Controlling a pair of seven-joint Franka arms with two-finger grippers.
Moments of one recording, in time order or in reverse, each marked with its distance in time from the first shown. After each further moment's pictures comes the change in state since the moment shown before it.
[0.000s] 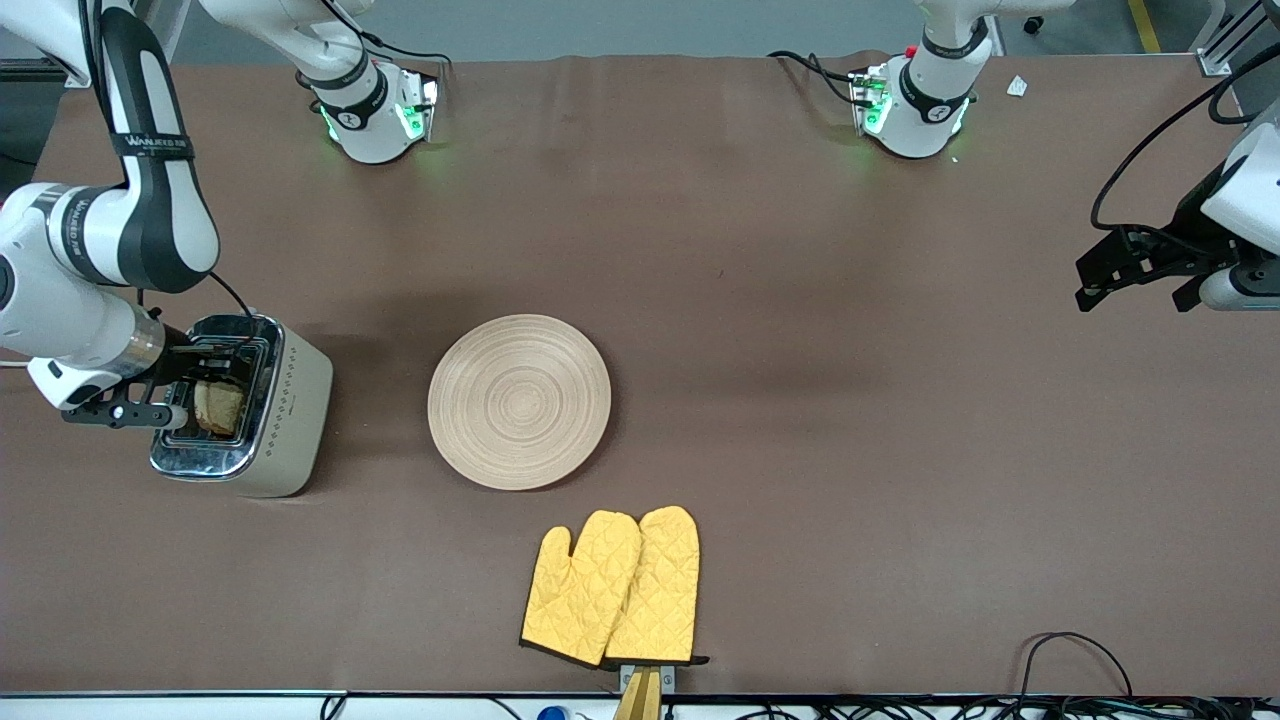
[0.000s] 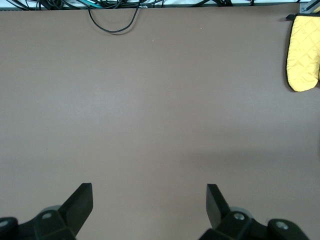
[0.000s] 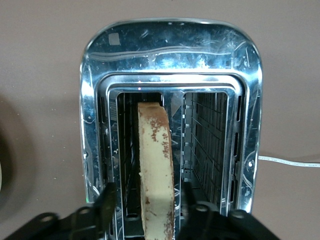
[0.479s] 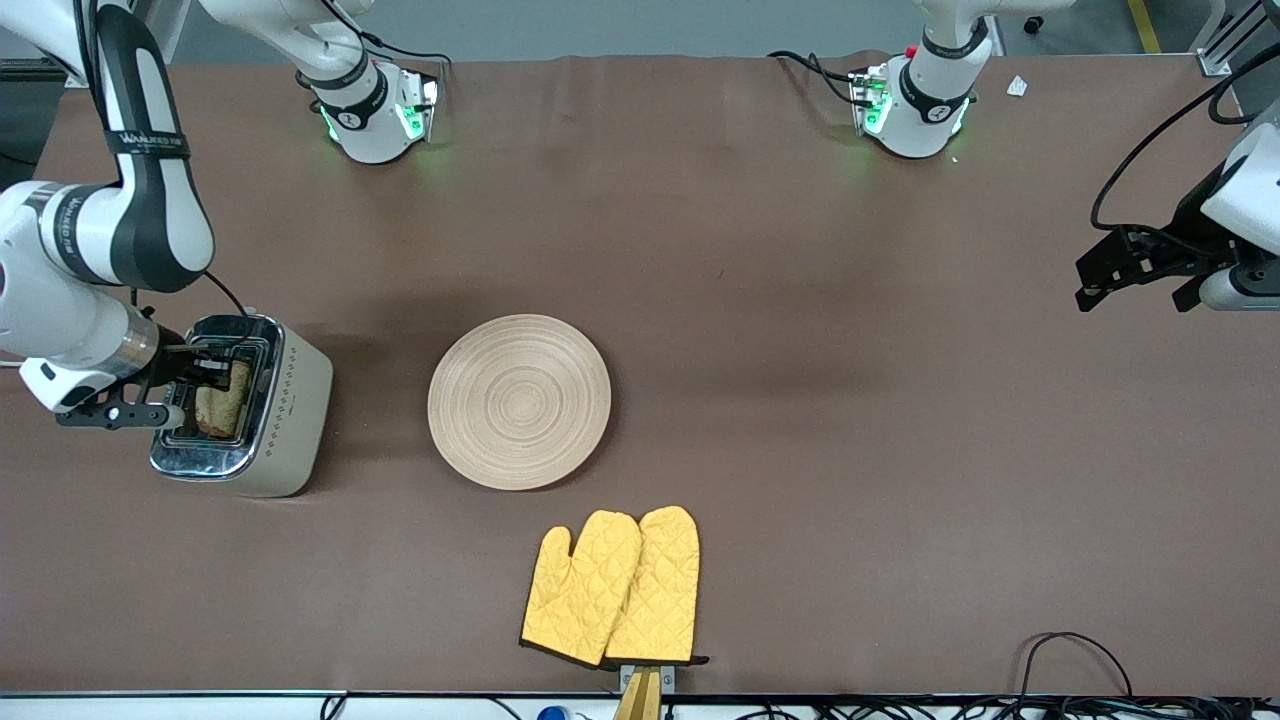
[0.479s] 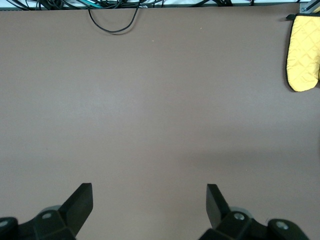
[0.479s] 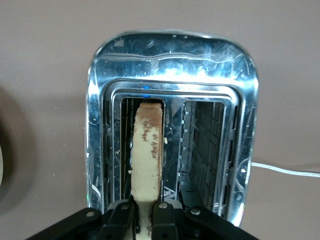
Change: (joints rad) left arm 0.000 0.000 0.000 0.000 0.000 0.000 0.000; right arm -0.006 -0.001 -0.001 0.042 0.001 -0.046 -0.071
